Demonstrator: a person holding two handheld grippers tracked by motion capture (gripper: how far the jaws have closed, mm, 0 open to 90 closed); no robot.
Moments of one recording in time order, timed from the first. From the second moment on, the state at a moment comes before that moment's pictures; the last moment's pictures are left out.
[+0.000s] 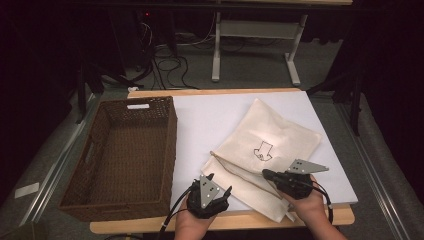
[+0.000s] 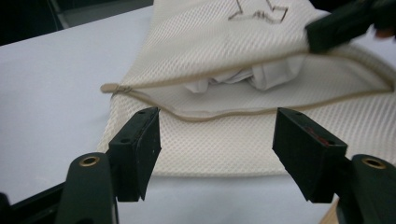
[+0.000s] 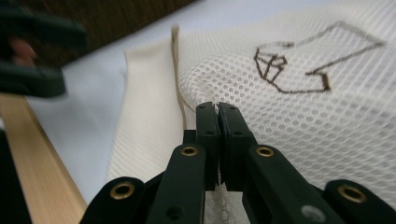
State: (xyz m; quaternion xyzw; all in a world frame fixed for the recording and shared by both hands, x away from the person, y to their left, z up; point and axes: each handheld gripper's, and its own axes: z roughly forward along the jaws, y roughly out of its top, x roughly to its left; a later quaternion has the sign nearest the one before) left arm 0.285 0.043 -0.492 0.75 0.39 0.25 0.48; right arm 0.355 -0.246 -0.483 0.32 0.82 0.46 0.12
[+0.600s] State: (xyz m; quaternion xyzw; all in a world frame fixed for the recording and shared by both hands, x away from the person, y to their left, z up) left arm 0.288 0.047 -0.488 0.73 0.40 0.25 0.48; right arm 0.363 -0.236 -0.509 0.35 0.85 0.39 0.10
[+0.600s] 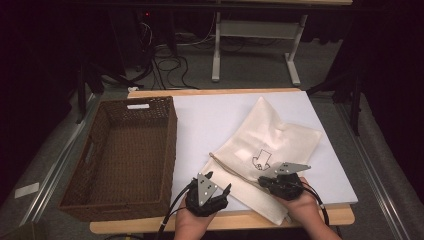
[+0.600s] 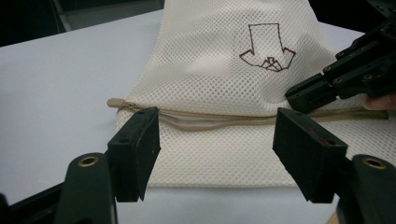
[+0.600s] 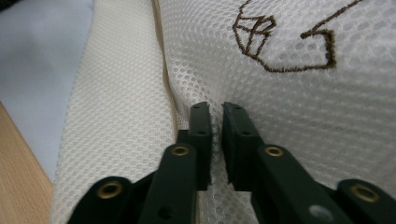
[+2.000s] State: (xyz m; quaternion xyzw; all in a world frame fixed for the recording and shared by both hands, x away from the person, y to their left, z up) left arm 0.297 0.040 -0.489 0.74 0.40 0.25 0.49; right arm 0.361 -0.319 -0.503 0.46 0.79 0.36 0.20
